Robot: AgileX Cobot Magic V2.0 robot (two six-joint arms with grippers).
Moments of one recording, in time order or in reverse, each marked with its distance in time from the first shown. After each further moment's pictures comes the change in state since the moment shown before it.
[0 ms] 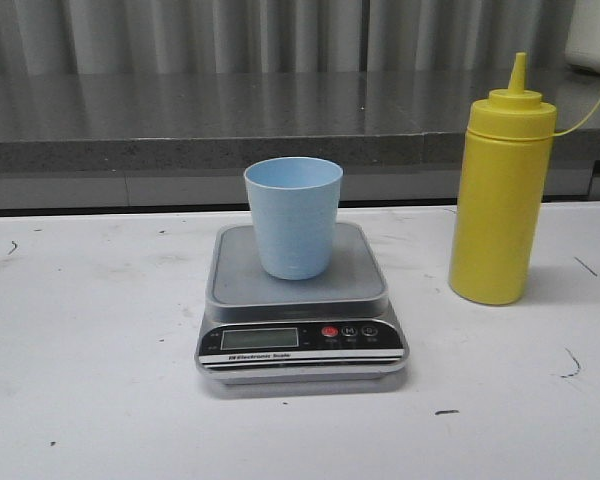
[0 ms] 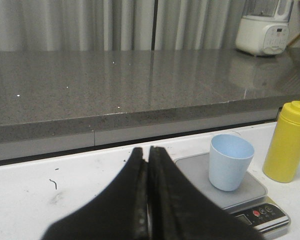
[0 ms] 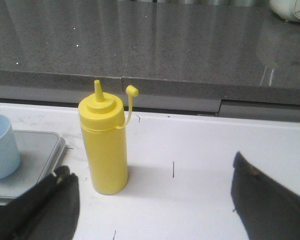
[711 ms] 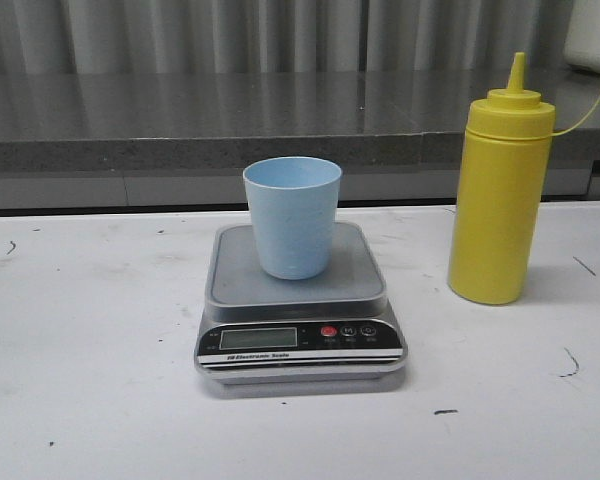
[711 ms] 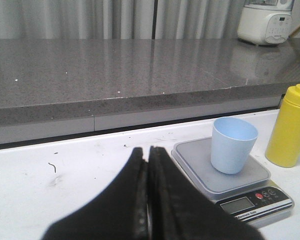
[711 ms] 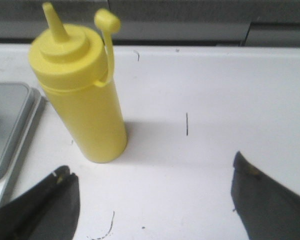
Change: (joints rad) left arm 0.000 -0.038 0.075 0.000 0.000 -0.001; right arm 0.019 0.593 0.000 0.056 -0.277 0.000
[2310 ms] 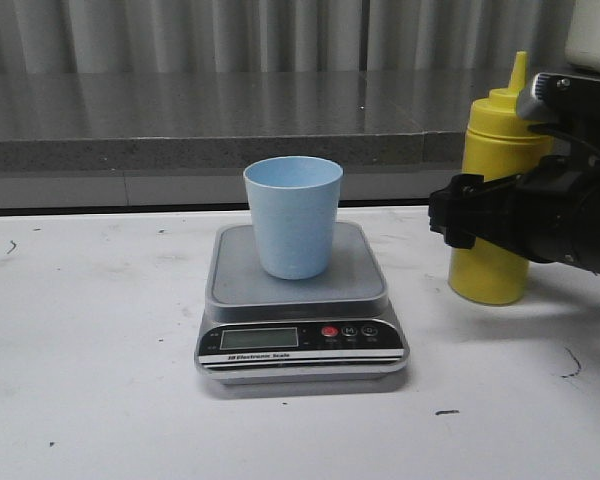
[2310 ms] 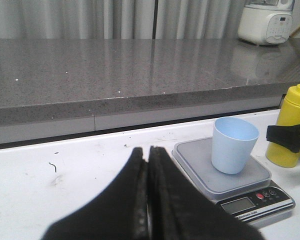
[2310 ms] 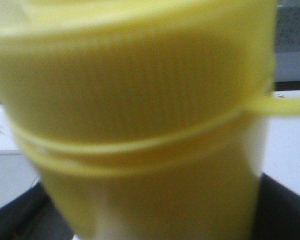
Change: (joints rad) left arm 0.000 0.000 0.000 0.000 0.000 0.000; right arm 0.234 0.946 -0.038 0.021 -1.270 0.189
